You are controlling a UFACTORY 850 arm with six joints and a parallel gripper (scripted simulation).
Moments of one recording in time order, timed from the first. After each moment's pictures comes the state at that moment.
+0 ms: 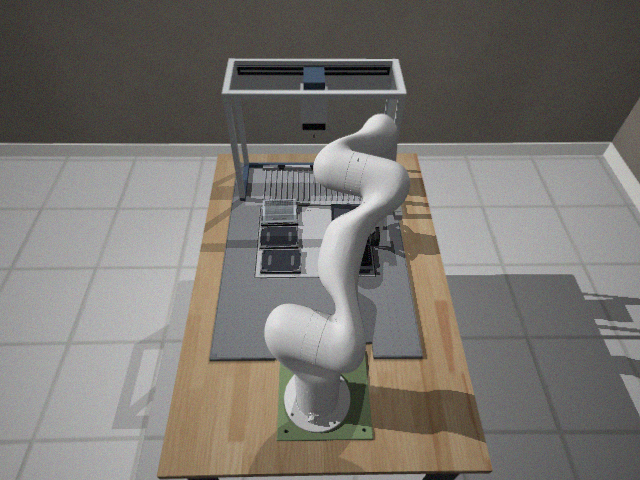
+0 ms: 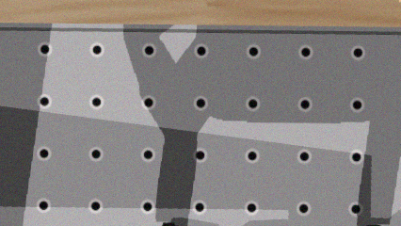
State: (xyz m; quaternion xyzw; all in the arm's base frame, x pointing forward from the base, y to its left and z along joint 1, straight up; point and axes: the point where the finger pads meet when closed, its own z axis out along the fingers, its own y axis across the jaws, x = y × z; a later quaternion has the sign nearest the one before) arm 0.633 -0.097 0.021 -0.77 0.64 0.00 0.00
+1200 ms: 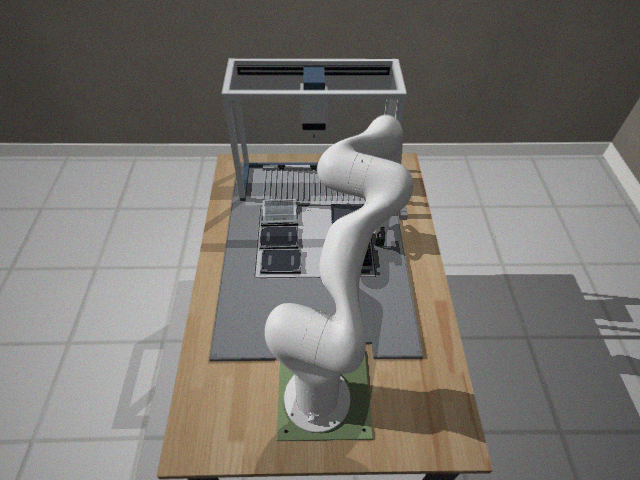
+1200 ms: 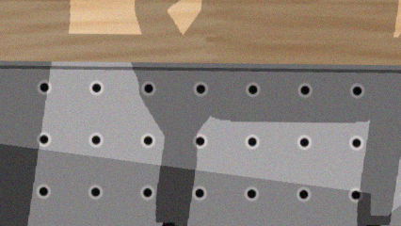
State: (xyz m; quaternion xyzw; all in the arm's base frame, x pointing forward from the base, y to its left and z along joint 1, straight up) arm 0.636 -0.115 0.021 -0.77 0.64 0.00 0.00
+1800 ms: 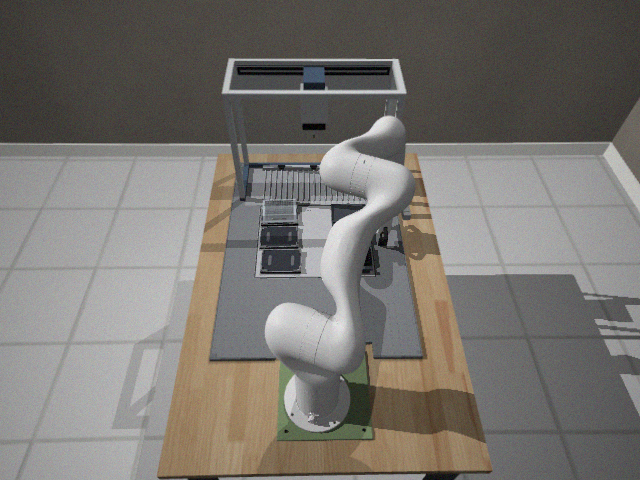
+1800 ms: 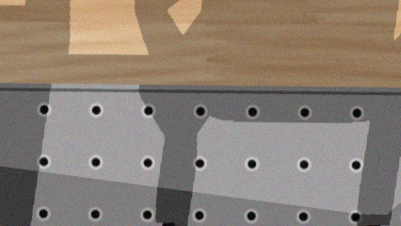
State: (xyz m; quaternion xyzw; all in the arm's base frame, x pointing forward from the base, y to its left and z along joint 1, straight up) arm 0.638 -0.125 0.021 -0.77 0.64 0.00 0.00
